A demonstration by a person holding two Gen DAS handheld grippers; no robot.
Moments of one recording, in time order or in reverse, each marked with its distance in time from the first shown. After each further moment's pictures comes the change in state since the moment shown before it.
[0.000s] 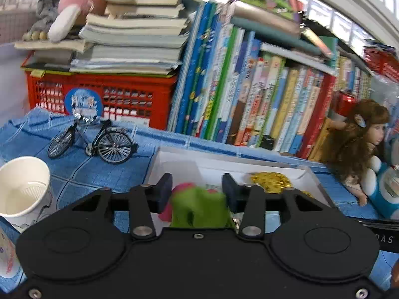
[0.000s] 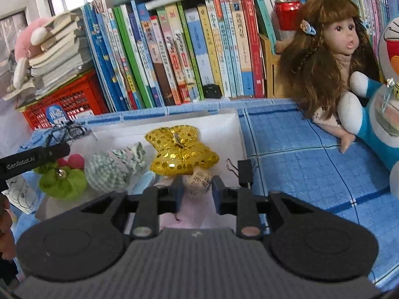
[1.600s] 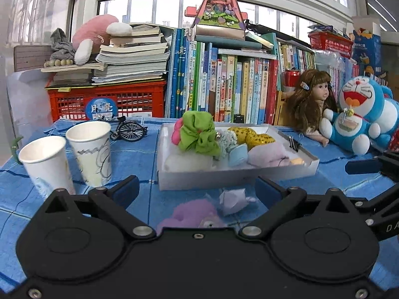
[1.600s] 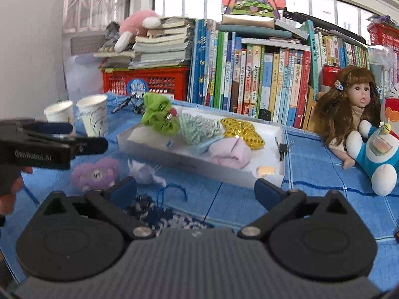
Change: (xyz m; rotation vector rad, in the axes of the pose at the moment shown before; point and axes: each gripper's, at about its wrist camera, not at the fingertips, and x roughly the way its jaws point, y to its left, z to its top) left arm -0.171 0.022 -0.115 0.176 -0.099 -0.053; right arm -0.128 0.048 -0.121 -0.373 -0.172 0.129
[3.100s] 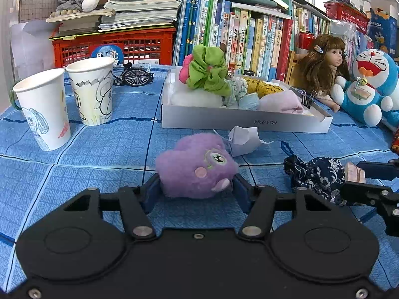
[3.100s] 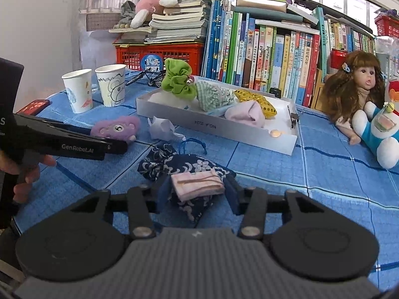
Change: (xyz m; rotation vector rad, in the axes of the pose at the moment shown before) left arm 0.024 0.003 -0.044 -0.063 0.186 0.019; right arm -0.018 0.018 -0.038 -0.027 0.066 0.028
